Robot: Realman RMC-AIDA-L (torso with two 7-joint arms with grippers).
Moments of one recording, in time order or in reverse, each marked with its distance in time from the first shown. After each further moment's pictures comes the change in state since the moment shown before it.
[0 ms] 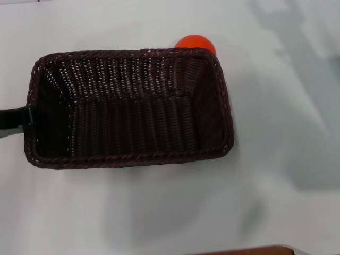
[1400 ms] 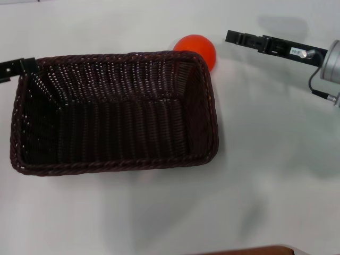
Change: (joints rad) left arm 0.008 -0.001 -0.261 0.000 -0.295 -0.031 0.308; right arm 0.043 -0.122 -0.124 0.420 -0.945 -0.530 1.104
